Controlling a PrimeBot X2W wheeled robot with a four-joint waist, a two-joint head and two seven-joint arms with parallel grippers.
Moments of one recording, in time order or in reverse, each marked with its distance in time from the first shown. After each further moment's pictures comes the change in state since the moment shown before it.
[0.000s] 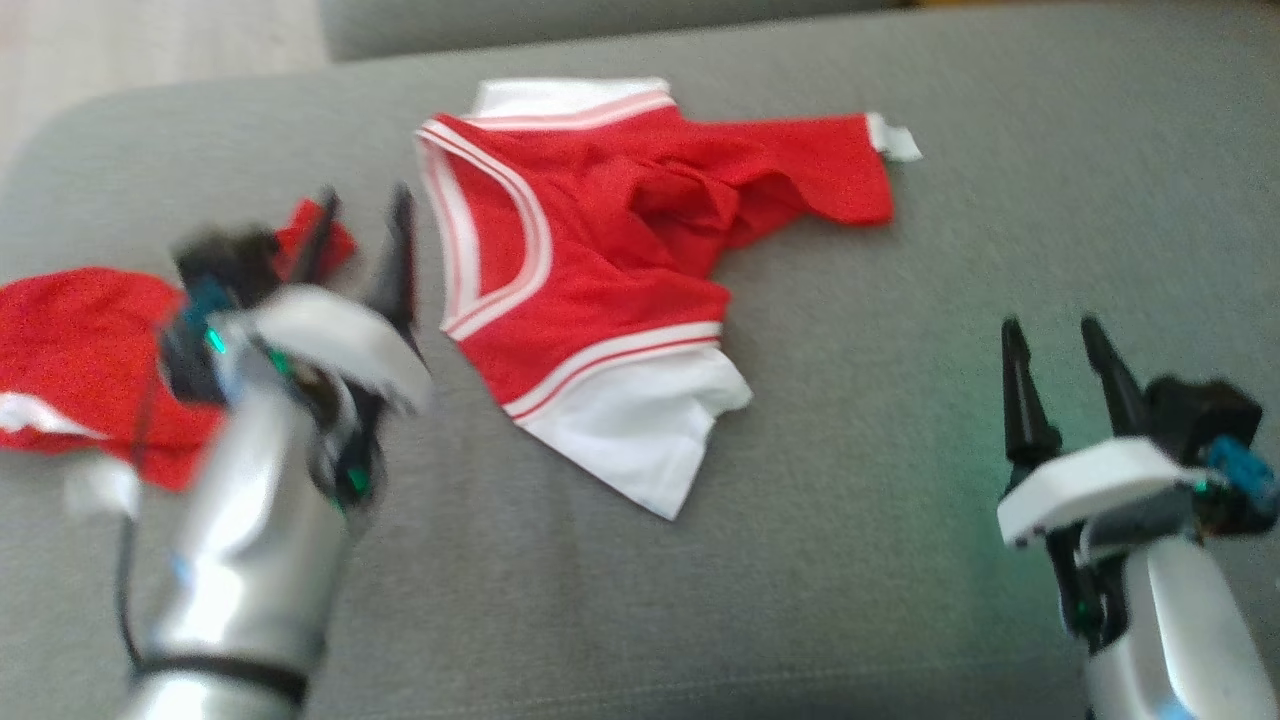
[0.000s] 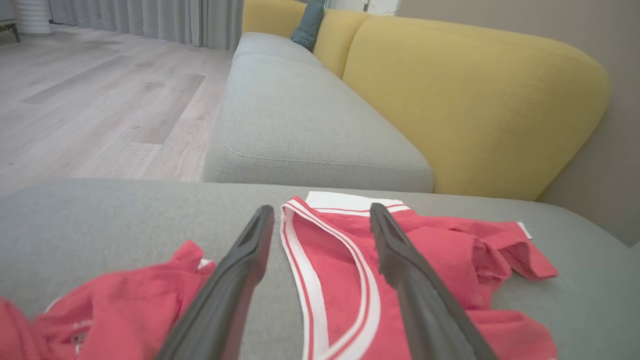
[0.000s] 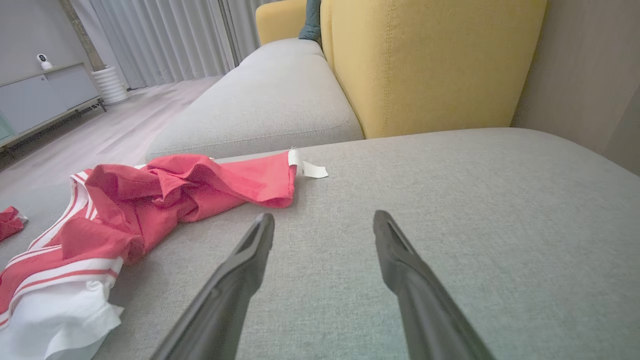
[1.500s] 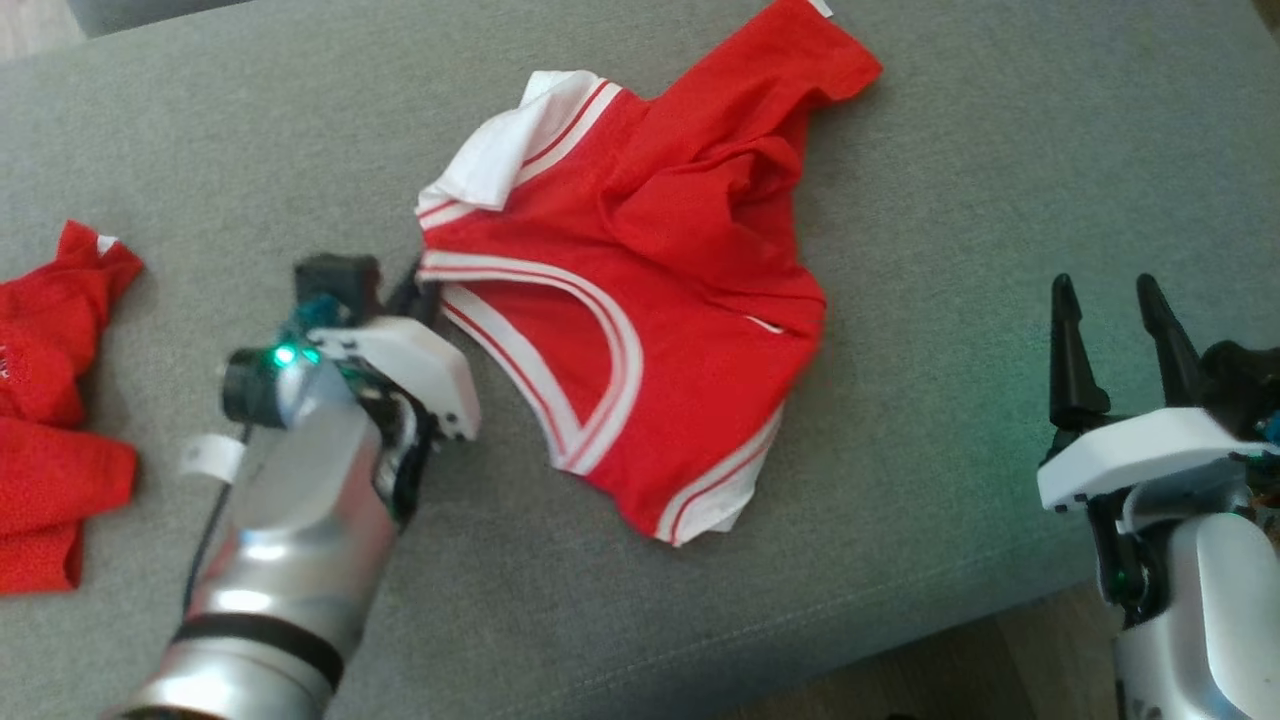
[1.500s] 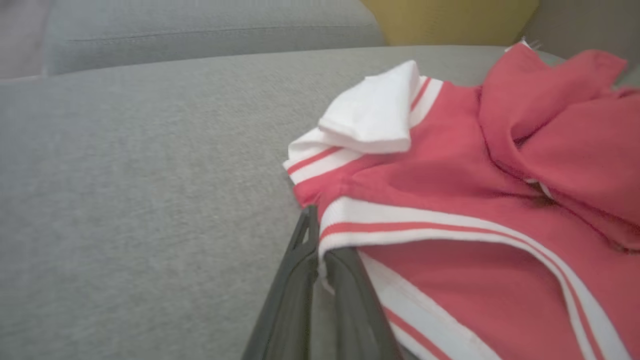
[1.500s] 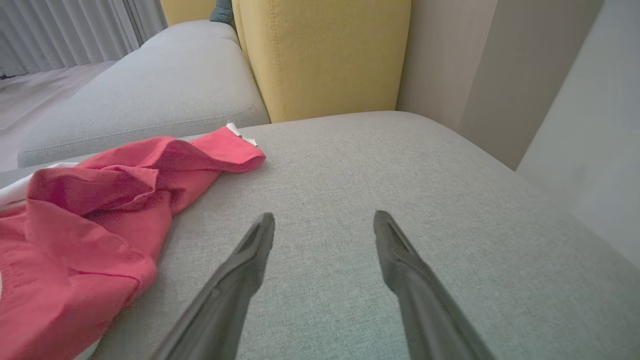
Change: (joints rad) left arm -0.072 -0.058 -0.164 0.235 0.053 0.081 0.003; right arm -0.005 0.000 -0.062 -0.118 -0.022 0.000 0.063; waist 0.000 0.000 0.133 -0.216
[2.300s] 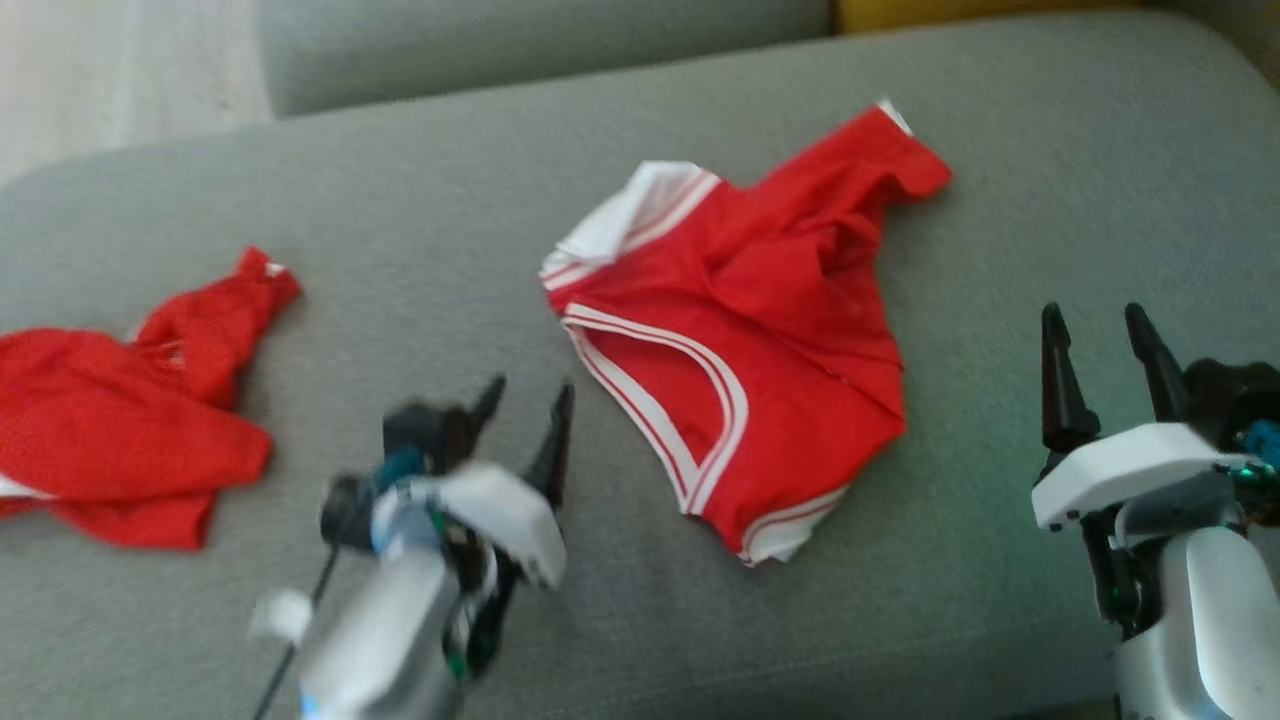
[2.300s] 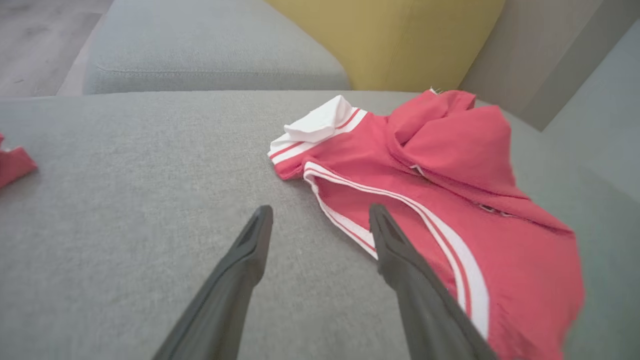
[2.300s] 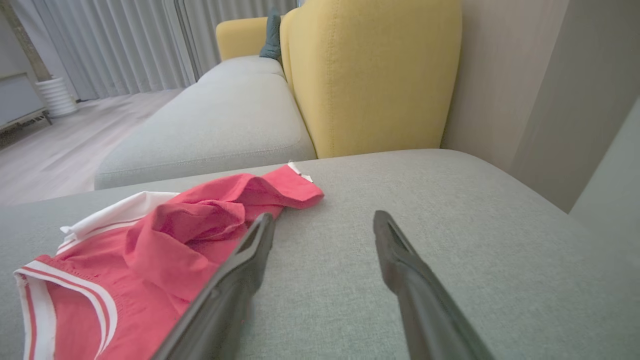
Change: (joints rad) left arm 0.375 -0.007 -0.052 -0.462 -0.015 0.047 0.052; right arm 0.008 -0.001 -0.003 0.055 -0.032 0.000 0.004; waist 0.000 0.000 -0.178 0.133
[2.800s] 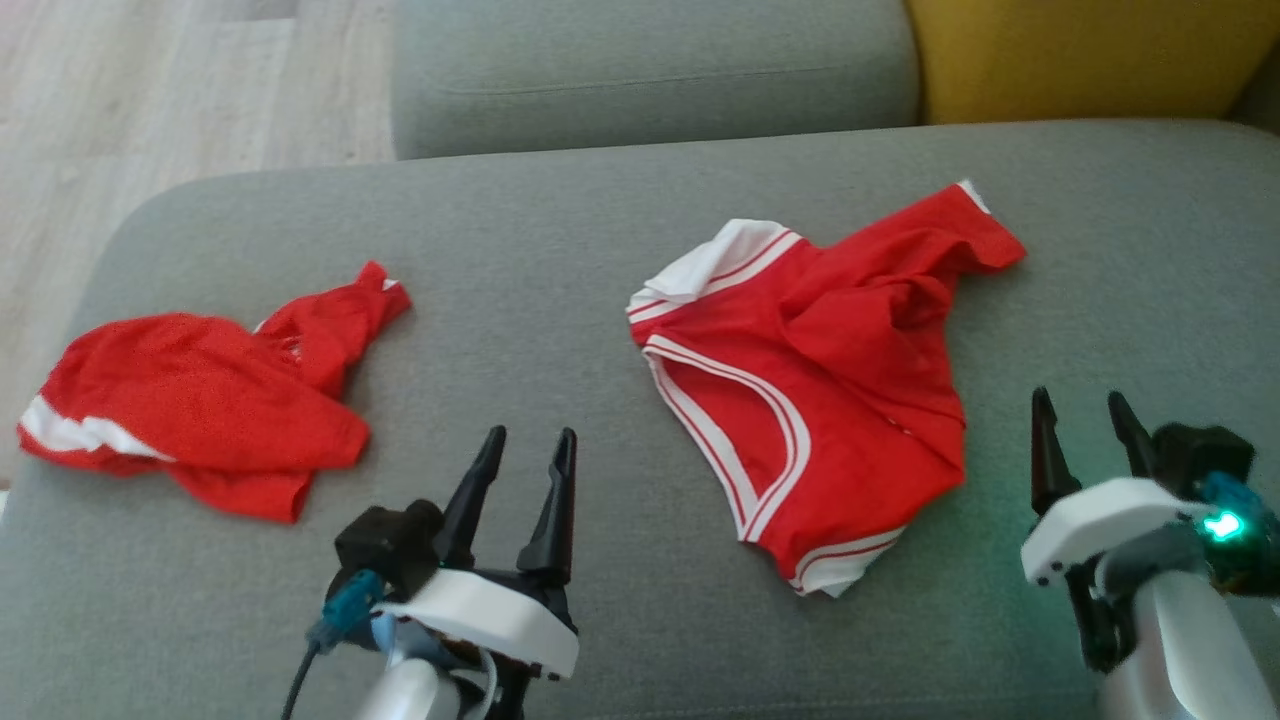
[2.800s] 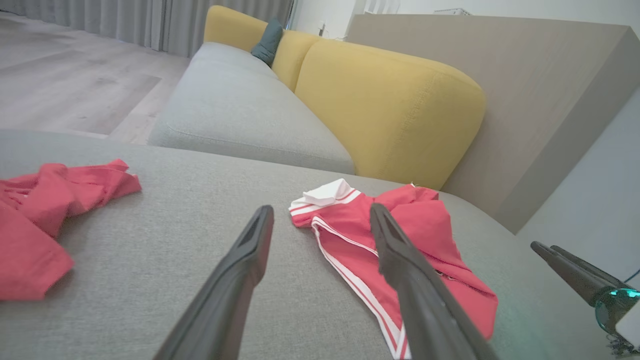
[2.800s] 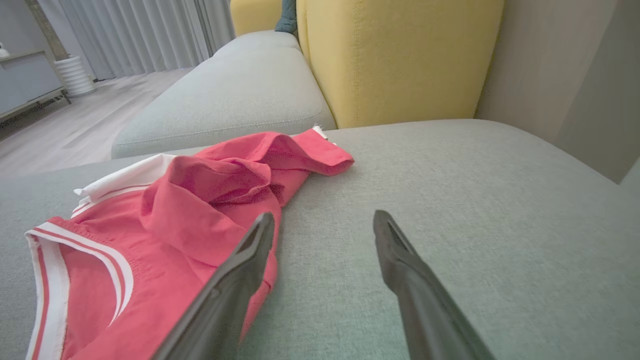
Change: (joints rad) left arm 0.258 0.001 0.060 -0.349 -0.023 0.011 -0.061; right arm -0.055 -0.004 -0.043 0.339 -0.055 0.000 -0.123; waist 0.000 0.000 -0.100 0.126
